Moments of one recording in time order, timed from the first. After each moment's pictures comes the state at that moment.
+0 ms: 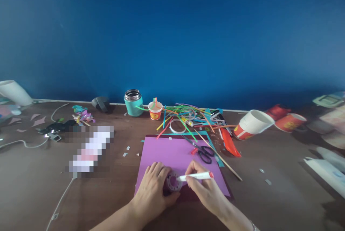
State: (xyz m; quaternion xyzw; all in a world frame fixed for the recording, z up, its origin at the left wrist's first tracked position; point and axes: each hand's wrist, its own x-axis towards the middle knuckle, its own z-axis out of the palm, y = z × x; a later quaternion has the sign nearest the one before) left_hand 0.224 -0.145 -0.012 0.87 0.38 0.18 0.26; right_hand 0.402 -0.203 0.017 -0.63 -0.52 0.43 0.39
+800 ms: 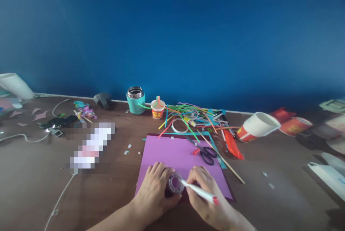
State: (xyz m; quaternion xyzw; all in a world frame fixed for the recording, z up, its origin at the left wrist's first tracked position) left_hand 0.222 -0.145 -0.015 0.88 0.36 0.18 0.27; right_hand 0.402 -0.211 0.018 -0.58 -0.72 0.22 0.31
